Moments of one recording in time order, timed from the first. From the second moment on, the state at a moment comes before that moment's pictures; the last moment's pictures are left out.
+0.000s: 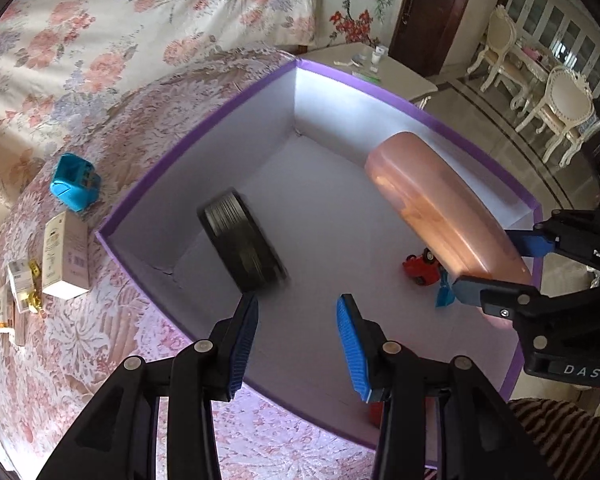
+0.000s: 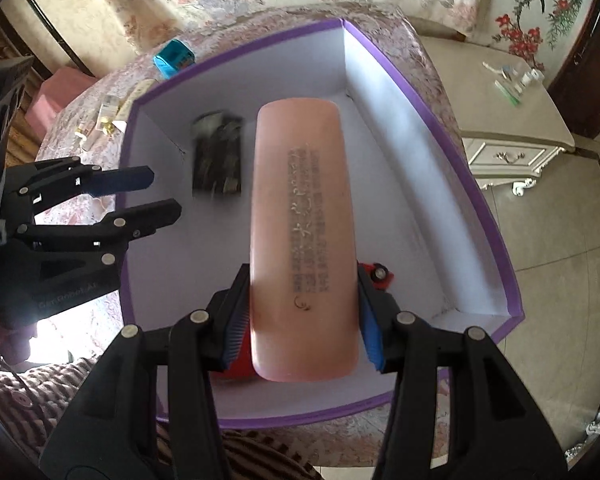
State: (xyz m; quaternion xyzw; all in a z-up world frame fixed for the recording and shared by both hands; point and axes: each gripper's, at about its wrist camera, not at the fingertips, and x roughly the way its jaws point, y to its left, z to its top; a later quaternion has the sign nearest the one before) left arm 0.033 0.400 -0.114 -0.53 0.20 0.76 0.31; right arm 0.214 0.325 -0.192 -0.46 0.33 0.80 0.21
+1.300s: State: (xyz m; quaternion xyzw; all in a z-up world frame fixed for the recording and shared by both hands) left arm 0.025 0.372 -0.104 -0.50 0.18 0.76 0.37; right arm 0.182 0.318 -0.185 -0.47 0.38 0.76 0.23
